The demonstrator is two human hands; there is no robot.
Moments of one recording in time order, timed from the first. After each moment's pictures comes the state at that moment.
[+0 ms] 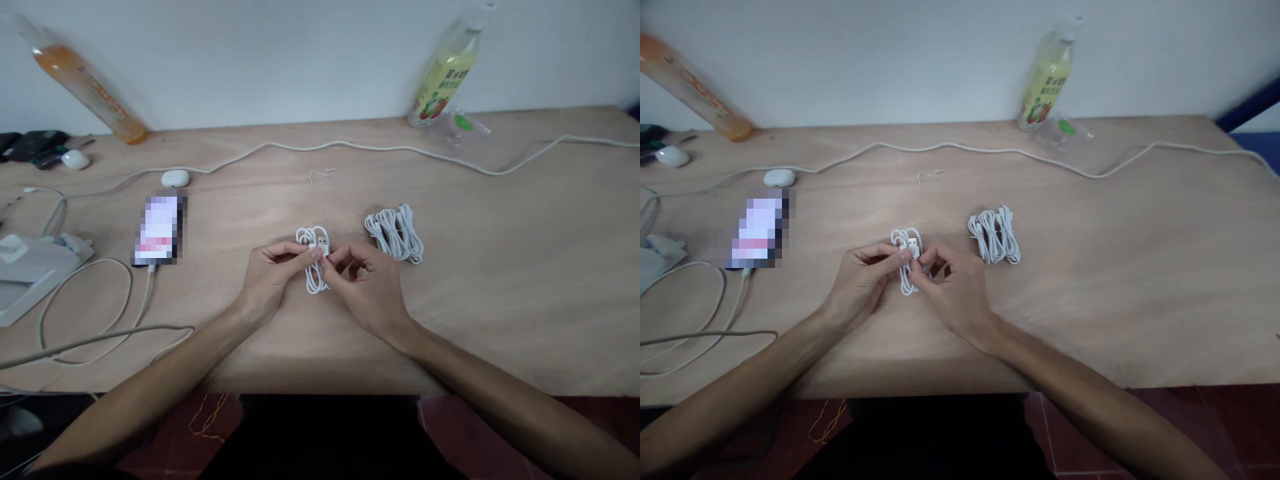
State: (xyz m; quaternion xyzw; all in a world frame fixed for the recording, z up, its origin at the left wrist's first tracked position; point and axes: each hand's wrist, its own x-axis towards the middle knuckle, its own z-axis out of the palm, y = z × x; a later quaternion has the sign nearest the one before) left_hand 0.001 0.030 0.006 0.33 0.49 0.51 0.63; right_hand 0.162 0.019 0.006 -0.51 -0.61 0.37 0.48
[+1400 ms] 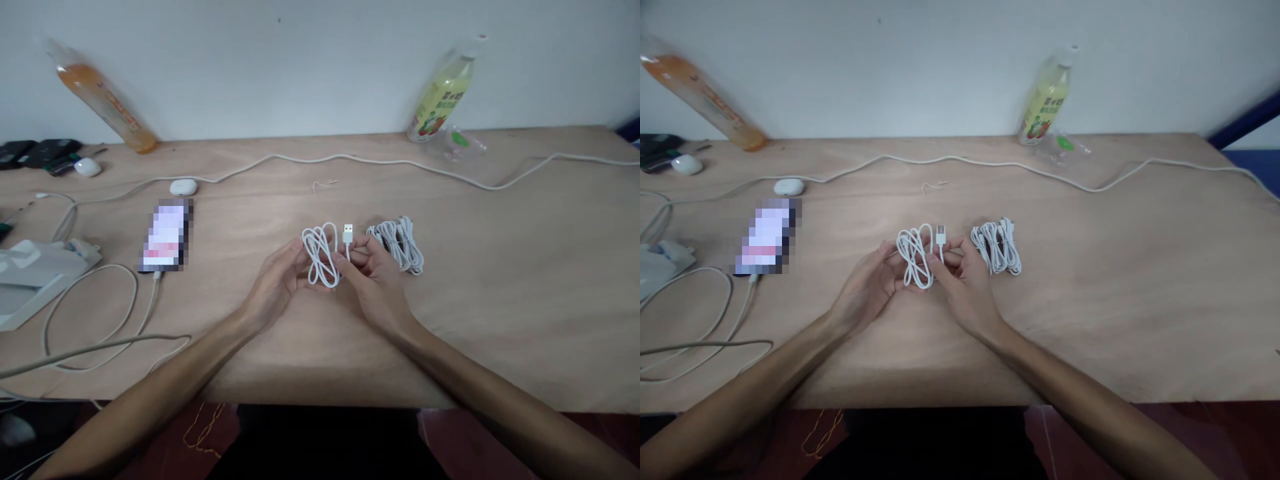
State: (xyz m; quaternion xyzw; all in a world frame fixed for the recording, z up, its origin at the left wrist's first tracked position) left_hand -0.003 0.032 0.010 0.35 0.38 0.46 0.72; right_hand 0.167 0.033 -0.009 -0.43 -0.48 0.56 0.51
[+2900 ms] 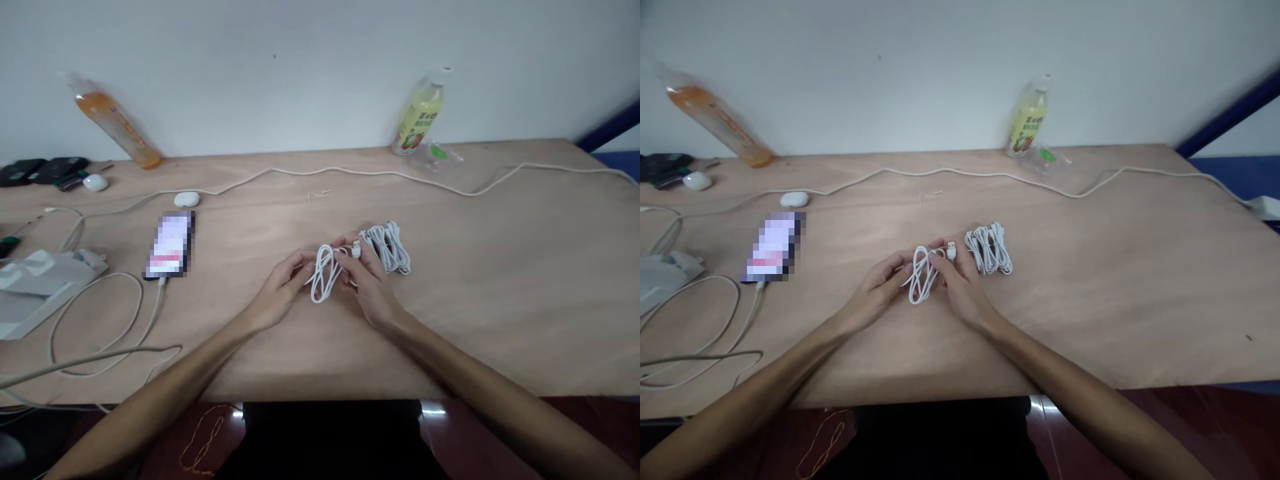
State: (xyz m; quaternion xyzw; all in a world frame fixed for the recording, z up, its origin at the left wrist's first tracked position) left_hand -0.012 0.035 0.002 0.54 0.39 0.40 0.63; right_hand 0.168 0.034 -0.002 -0.44 -0.42 0.62 0.50
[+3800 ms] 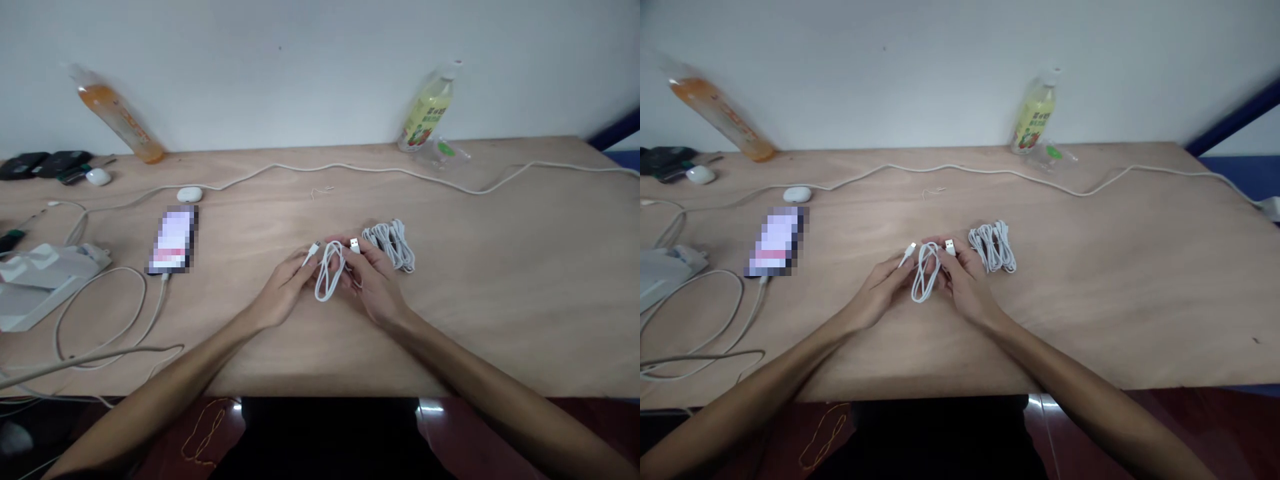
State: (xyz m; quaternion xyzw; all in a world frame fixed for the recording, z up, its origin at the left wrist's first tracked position) left_hand -0.010 0.032 0.002 0.55 0.41 0.40 0.61; right_hand 0.167 0.037 -0.001 -0.40 -0.43 0.63 0.51
